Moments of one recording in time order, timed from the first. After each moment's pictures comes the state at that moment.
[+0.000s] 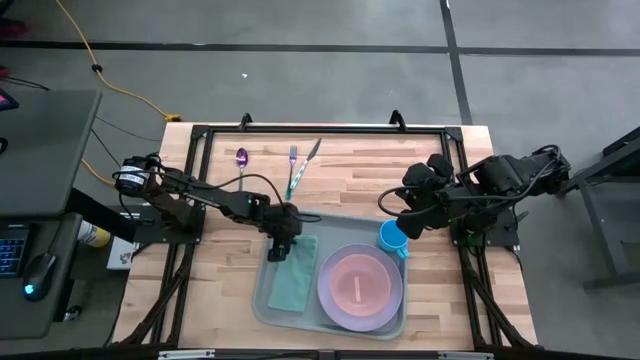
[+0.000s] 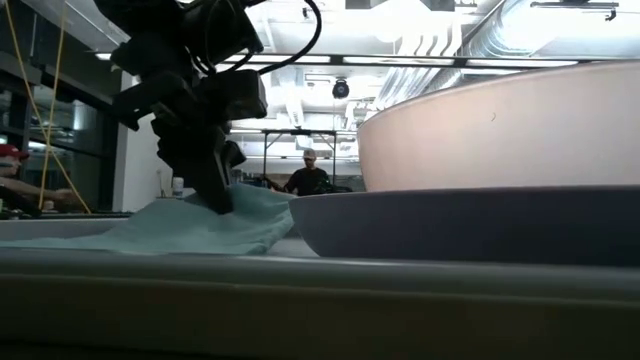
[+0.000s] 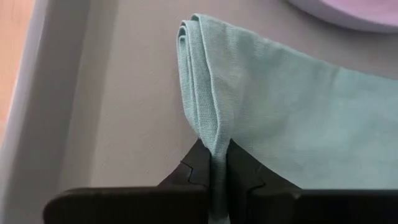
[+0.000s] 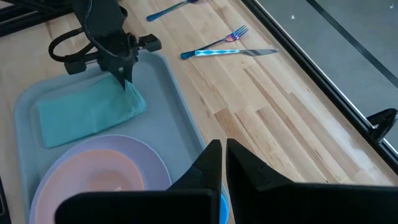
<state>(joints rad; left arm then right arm) -0.09 1.58 0.80 -0.22 0.10 -0.10 0.41 1.39 1.78 -1.46 0.57 0.80</state>
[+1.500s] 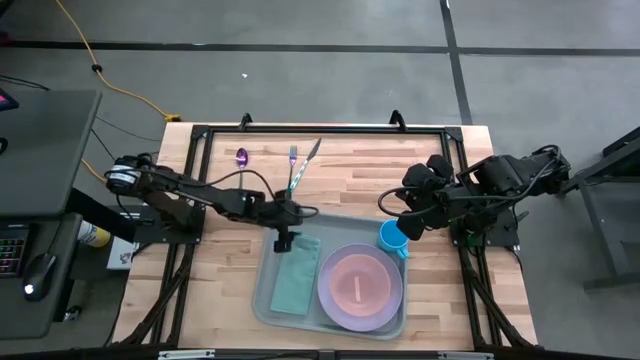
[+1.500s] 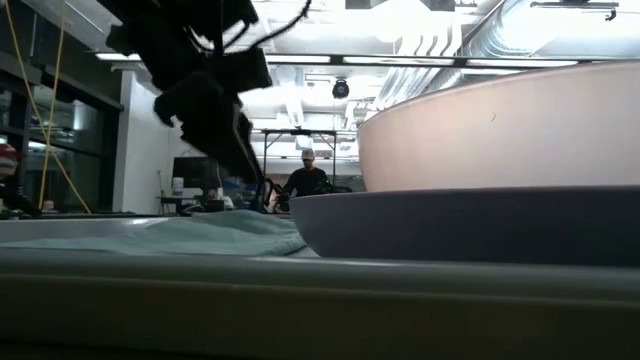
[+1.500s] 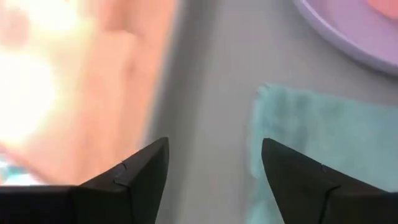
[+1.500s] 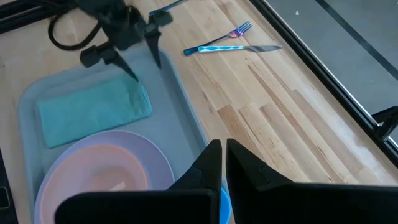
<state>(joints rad) -0.09 1.49 0.81 -0.18 -0.18 -0.06 0.41 1.39 1.78 -1.46 0.55 0.80</state>
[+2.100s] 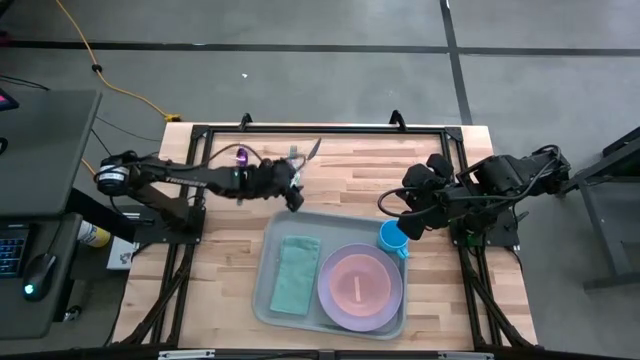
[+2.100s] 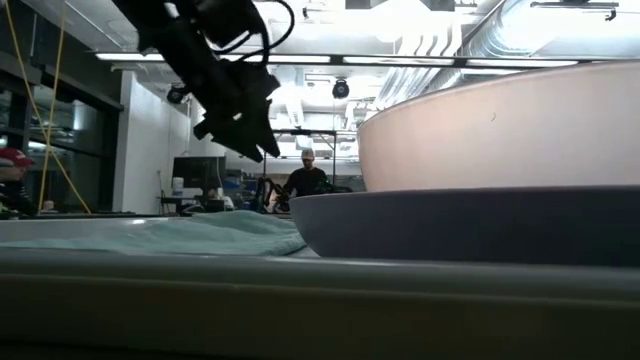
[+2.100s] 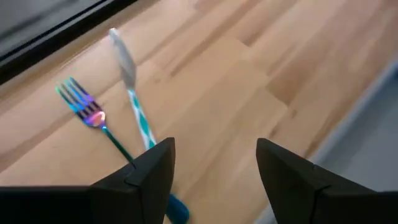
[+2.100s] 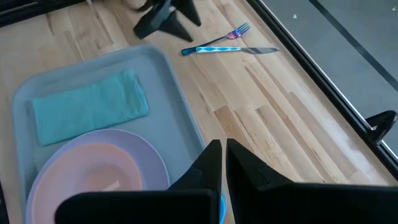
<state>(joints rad) 0.16 1.41 0.83 -0.19 -0.36 -0.45 0.41 1.39 1.78 -1.47 0.56 0.78</state>
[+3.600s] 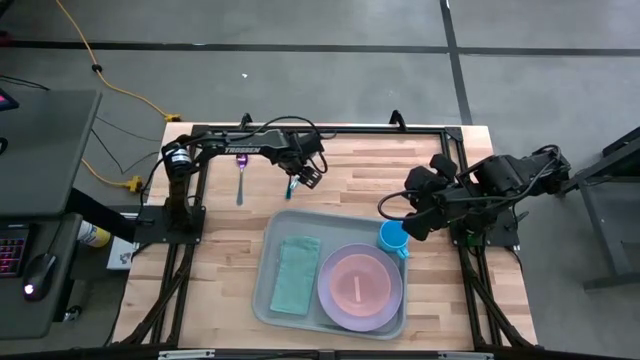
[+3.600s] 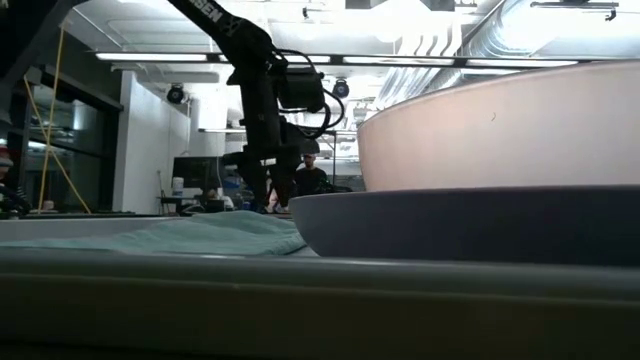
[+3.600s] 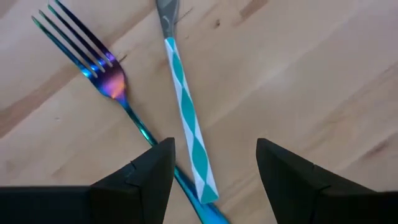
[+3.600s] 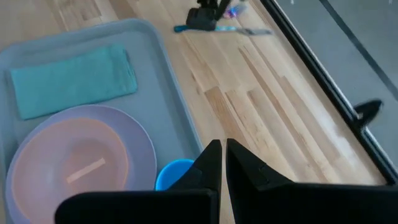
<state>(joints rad) 0.41 1.91 1.39 -0.78 -0.11 -0.49 0.41 1.38 1.78 -1.57 0.53 0.78</state>
